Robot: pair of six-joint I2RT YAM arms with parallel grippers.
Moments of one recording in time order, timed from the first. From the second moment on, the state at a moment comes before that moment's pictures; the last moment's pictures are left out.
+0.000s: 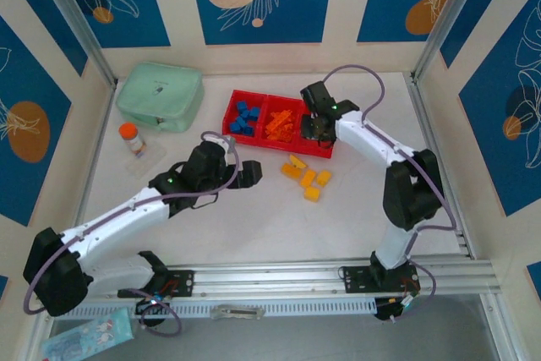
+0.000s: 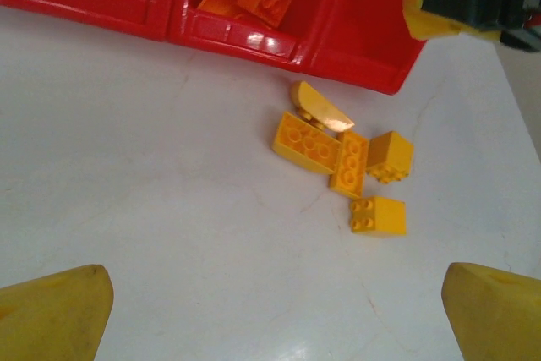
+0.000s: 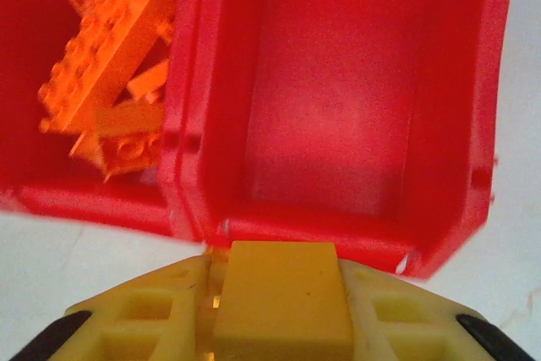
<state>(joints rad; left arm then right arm) -0.73 1.15 0.81 -0.33 0.01 -0.68 0.44 1.78 1.45 -0.76 0.16 0.54</state>
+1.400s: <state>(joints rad) -0.70 1.09 0.73 -0.30 0.11 -0.68 0.44 1.55 1.22 -0.82 0.04 0.51</state>
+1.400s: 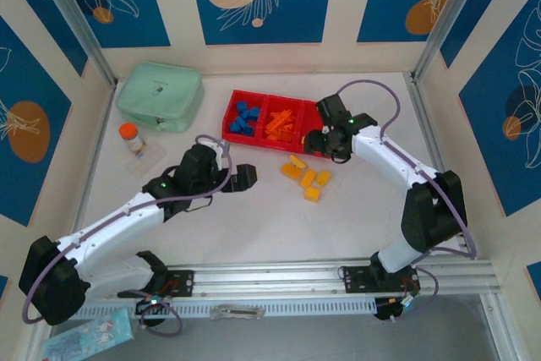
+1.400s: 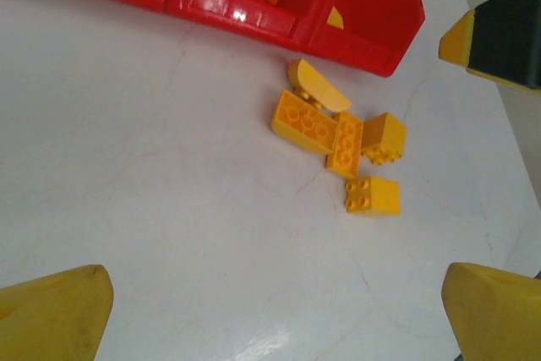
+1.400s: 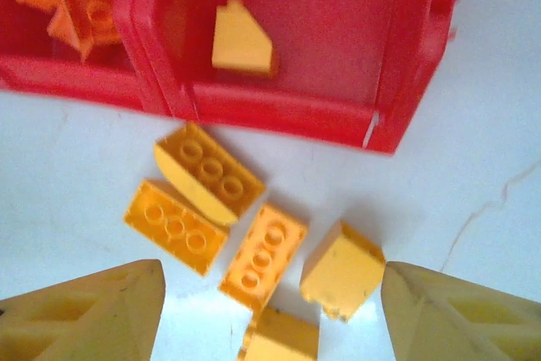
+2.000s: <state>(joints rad) -0.85 1.10 0.64 -0.18 0.04 -0.76 0.63 1.49 0.90 -0.76 0.06 0.71</state>
